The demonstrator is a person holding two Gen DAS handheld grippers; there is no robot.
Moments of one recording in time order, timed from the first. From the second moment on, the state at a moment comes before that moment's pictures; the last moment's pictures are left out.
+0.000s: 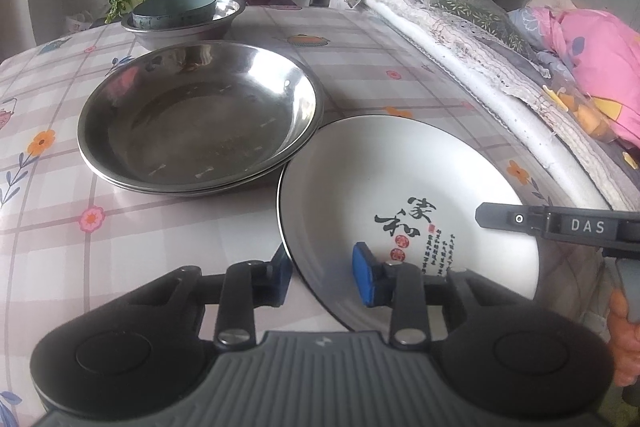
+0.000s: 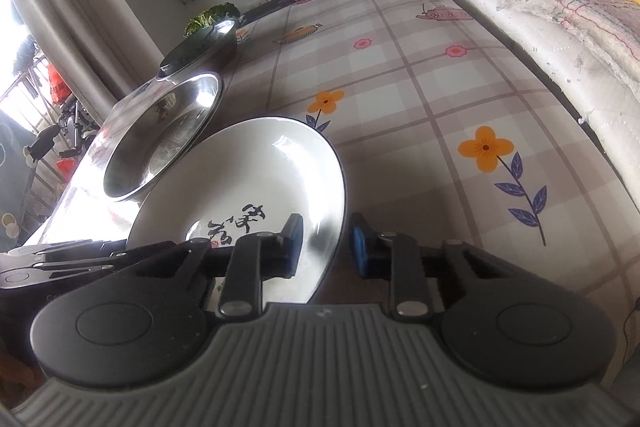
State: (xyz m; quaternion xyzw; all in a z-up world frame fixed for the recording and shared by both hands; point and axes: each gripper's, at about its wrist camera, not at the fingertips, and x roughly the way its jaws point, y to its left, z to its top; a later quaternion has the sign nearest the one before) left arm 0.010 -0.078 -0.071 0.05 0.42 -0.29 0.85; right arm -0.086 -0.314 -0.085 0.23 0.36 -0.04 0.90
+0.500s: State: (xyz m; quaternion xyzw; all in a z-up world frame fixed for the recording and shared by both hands) left arm 0.003 -0.076 -0.066 0.06 0.43 -0.29 0.85; right arm -0.083 -0.311 -0.085 0.20 0.36 -0.04 0.91
